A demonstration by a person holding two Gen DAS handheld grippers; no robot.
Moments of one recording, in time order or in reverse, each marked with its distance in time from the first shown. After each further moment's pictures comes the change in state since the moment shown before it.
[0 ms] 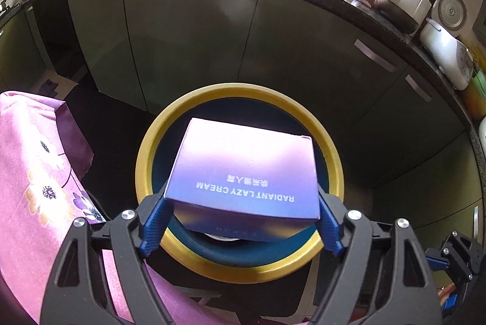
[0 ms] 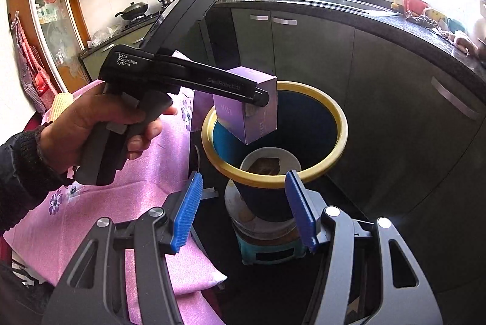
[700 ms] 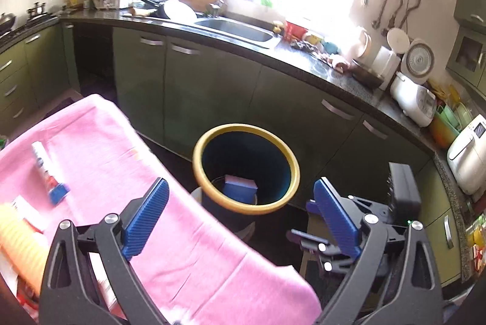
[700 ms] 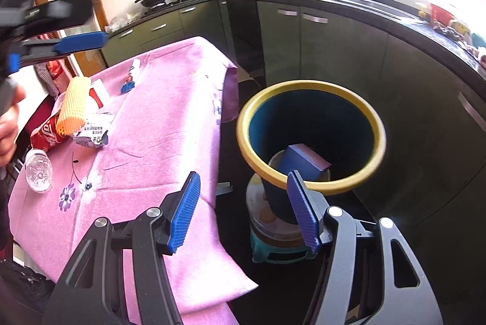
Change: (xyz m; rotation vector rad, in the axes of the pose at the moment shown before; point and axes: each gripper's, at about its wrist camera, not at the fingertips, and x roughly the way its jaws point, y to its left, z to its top) left arm -0.217 0.025 -0.105 -0.092 -0.307 -0.004; right arm 0.023 0.039 0.011 -0.086 0.041 0.075
